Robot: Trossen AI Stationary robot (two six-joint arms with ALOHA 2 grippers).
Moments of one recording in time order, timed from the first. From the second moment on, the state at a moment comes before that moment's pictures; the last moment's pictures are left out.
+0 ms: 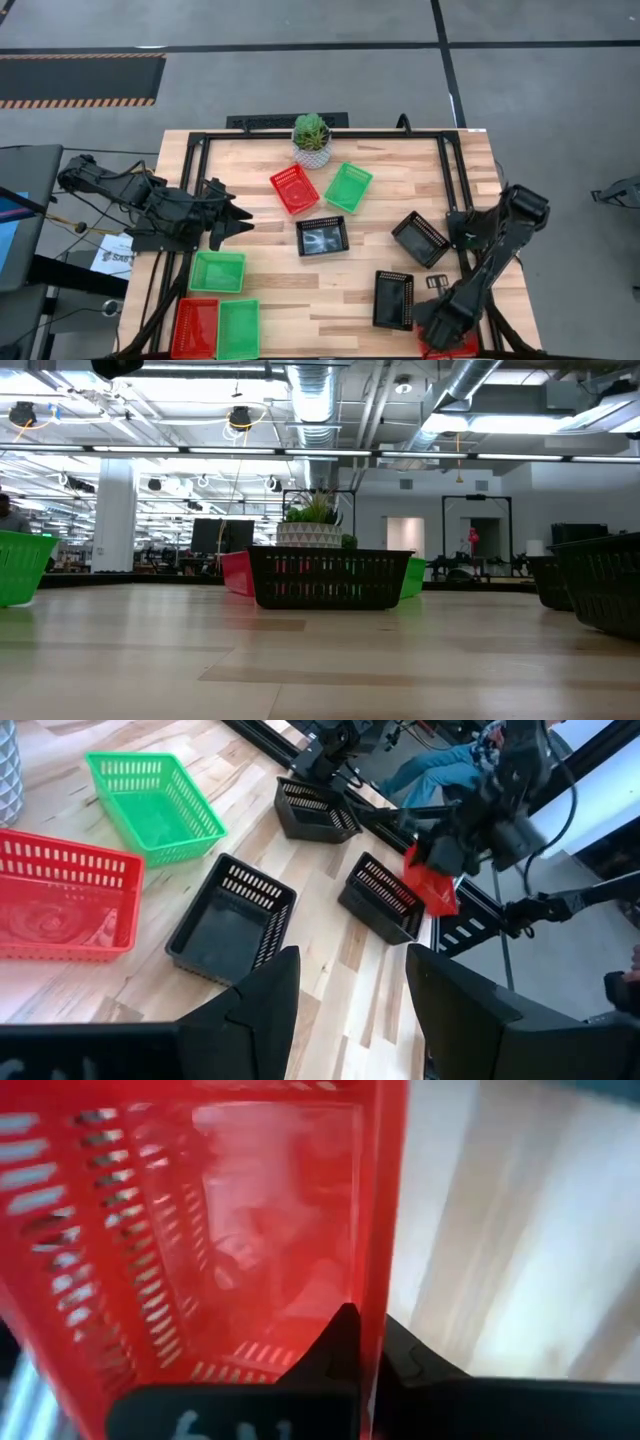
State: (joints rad) left arm -0.39 0.79 0.95 -0.62 -0.33 -0.82; right arm 0.96 1.69 1.13 -1.02 -0.18 0.87
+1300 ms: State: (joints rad) left arm -0.38 0.51 1.00 -0.73 -0.46 -0.84; right arm -0.29 2.07 1.96 -0.89 -0.21 0.51
